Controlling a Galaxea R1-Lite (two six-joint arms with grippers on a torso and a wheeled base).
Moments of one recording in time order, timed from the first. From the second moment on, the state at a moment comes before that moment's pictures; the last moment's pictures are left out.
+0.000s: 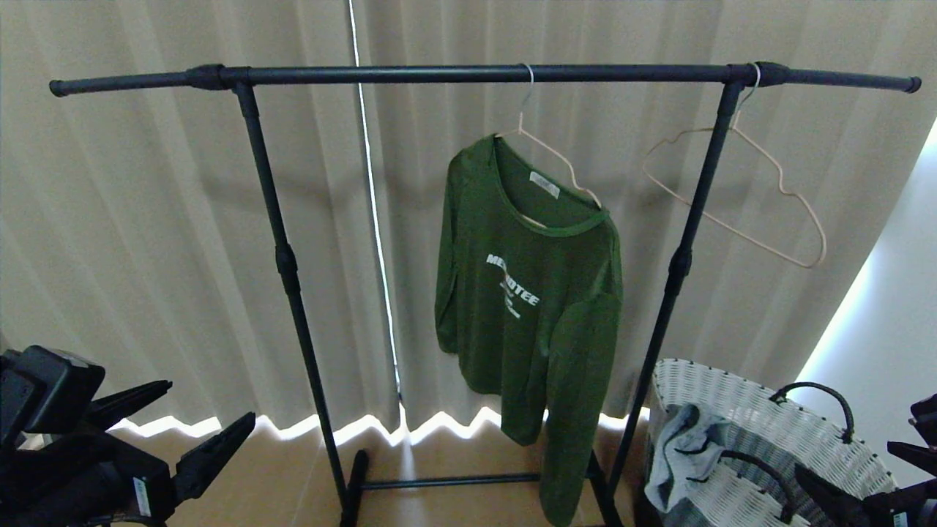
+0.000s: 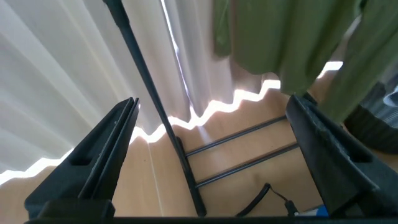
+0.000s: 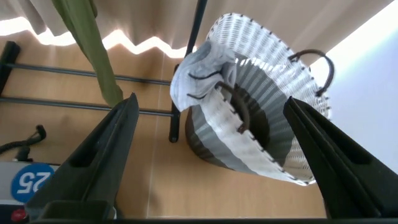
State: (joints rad) left arm -0.17 1.14 -0.13 -0.73 -0.07 0.17; right arm 0.21 1.01 -0.19 -0.27 -0.25 -0.05
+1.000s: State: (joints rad) left arm -0.18 1.06 -0.10 -0.73 -0.07 0.18; right arm 0.21 1.01 -0.16 -0.27 -0.25 -0.05
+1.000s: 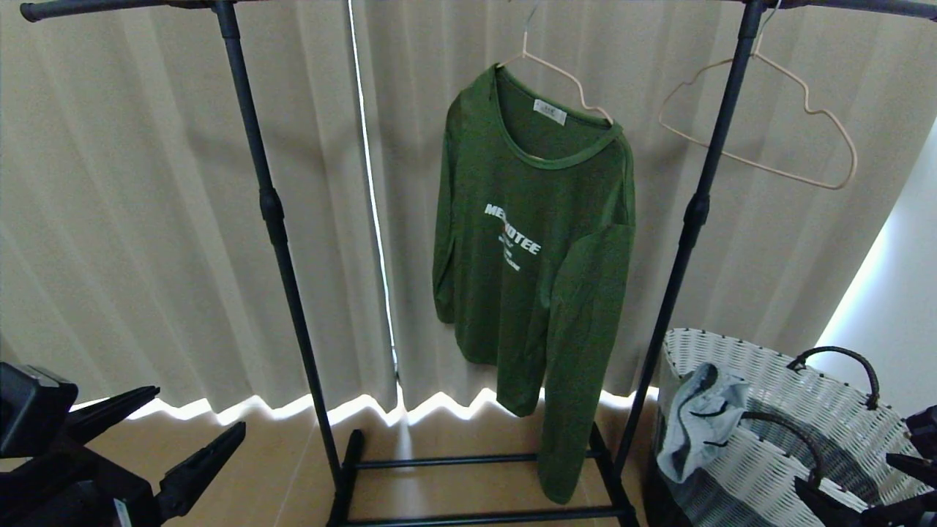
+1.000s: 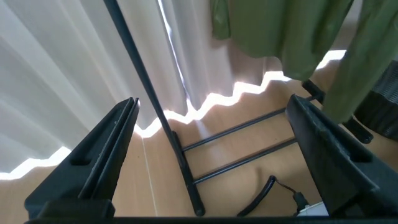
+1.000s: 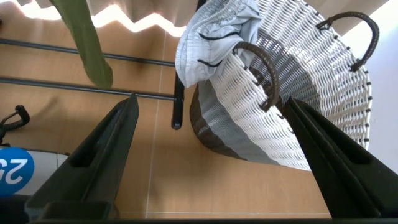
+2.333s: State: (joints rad) left arm -0.18 1.00 -0.09 -0.73 -0.07 0.22; right arm 0.21 1.00 -0.15 -0.27 -0.25 -0.05
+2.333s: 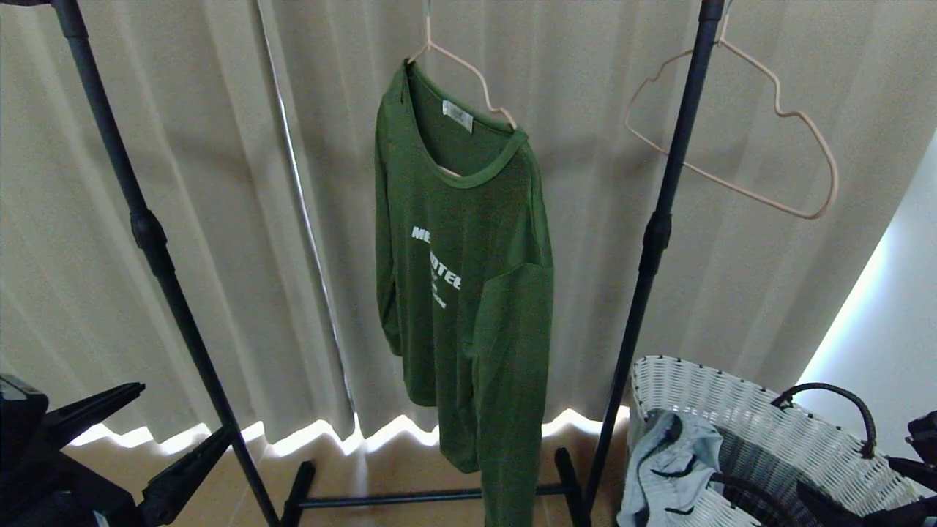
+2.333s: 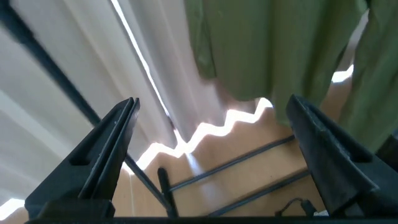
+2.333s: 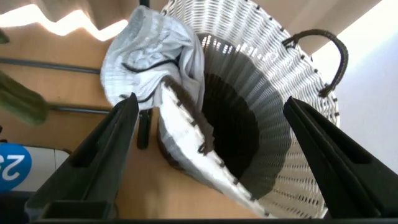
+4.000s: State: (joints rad) left arm -0.20 0.99 -0.09 -0.73 -0.07 0.21; right arm 0.32 1.57 -0.44 -0.23 -0.23 -0.15
